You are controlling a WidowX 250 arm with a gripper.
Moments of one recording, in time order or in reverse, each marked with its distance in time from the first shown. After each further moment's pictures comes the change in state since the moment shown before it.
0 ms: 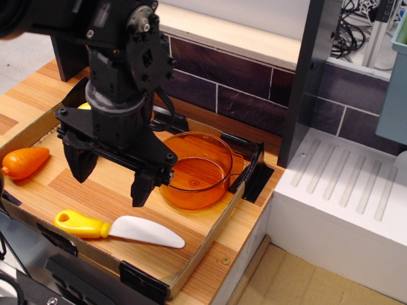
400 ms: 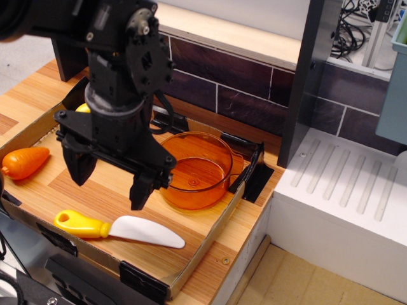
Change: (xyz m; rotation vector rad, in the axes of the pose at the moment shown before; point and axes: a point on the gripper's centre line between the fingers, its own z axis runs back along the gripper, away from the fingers) arm -0.003 -0.002 -0.002 -0.010 0.013 -0.010
